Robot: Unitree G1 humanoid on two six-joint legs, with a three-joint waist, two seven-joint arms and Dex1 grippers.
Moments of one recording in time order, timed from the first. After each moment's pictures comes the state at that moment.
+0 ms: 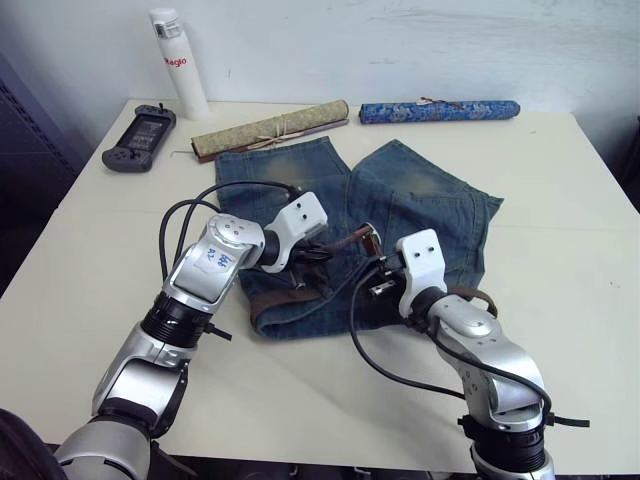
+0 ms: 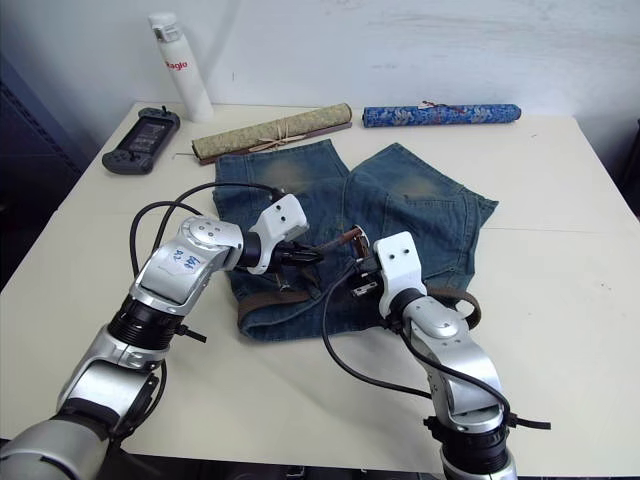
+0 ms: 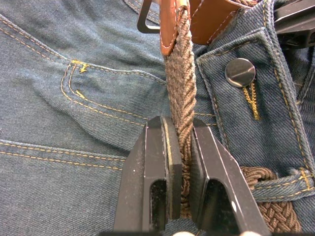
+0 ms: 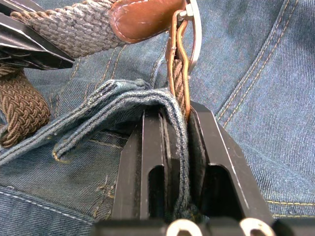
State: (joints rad) left arm -0.81 0.45 -0.31 0.01 -0.08 0.82 -0.82; right arm -0.27 -0.15 0.08 -0.59 0.09 1.00 0.23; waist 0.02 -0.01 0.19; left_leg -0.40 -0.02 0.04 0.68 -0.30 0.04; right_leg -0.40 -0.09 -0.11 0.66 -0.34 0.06
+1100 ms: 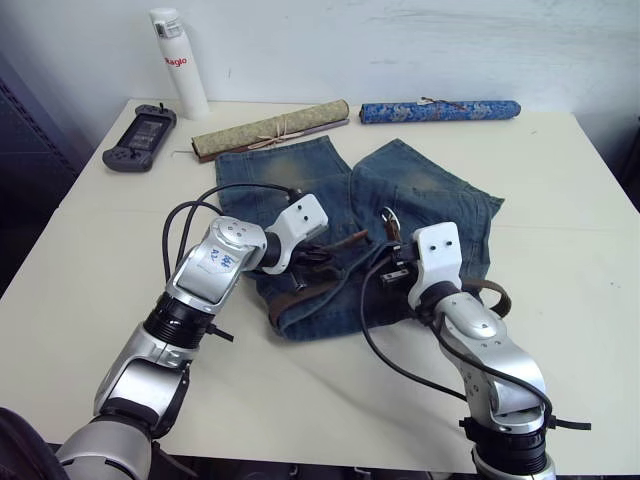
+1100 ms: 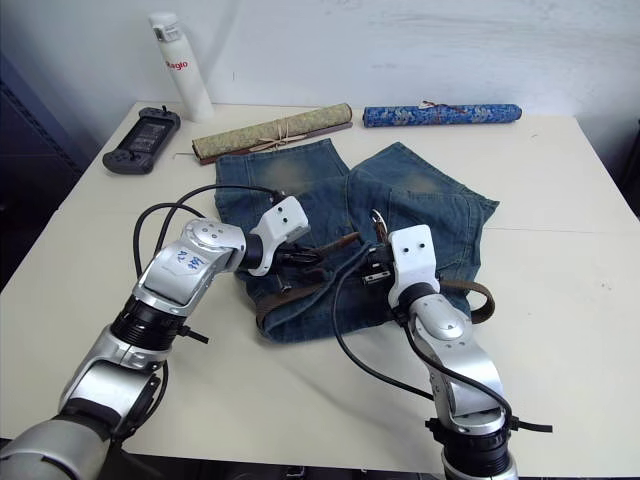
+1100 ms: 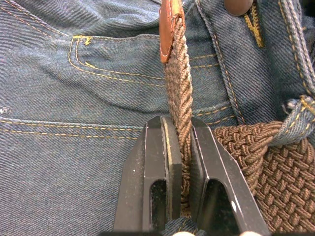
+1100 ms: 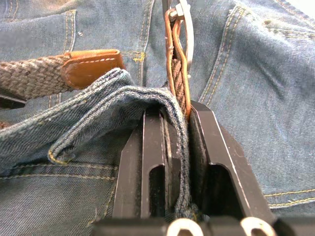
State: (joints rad) left arm -0.81 0.44 -0.32 0.01 -0.09 0.85 -0.79; right arm -0.25 -0.15 0.07 -0.59 0.08 0.92 0.11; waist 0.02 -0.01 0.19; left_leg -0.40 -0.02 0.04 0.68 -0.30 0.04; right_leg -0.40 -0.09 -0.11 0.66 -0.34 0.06
